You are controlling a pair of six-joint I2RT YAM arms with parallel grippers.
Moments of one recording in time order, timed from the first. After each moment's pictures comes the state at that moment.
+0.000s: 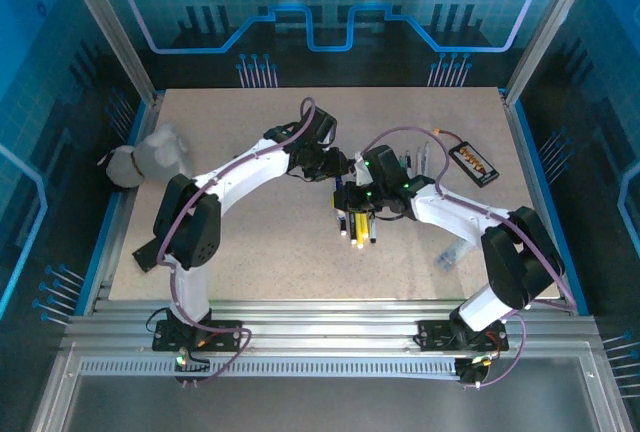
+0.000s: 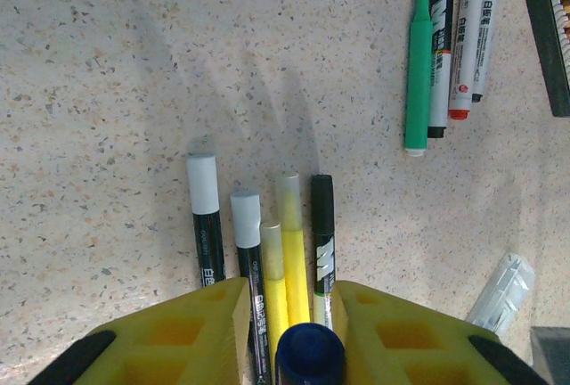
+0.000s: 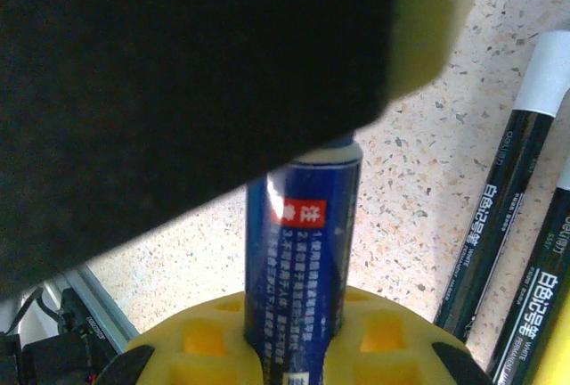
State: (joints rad) left arm -0.57 1.93 1.60 -0.66 0.23 -0.74; right arm 0.57 1.56 0.97 -0.24 -0.43 0.60
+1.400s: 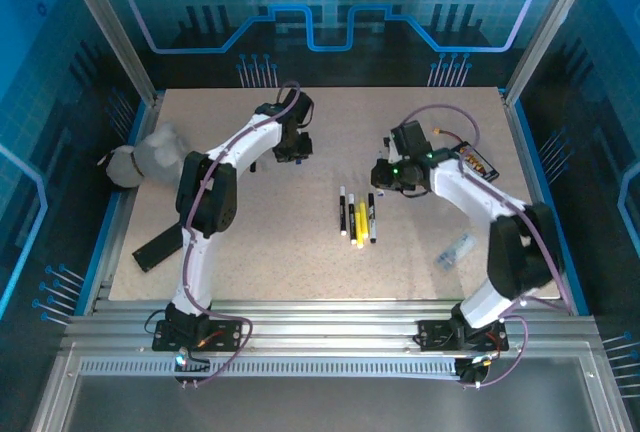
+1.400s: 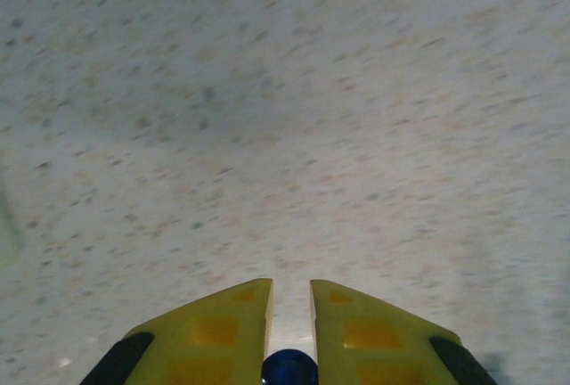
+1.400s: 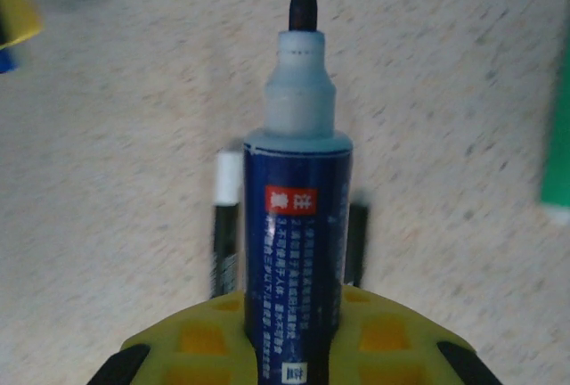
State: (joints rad) left arm -0.37 2.23 1.91 -0.91 -0.03 -0.56; right arm 0.36 1.63 1.18 -0.58 -0.17 0.43
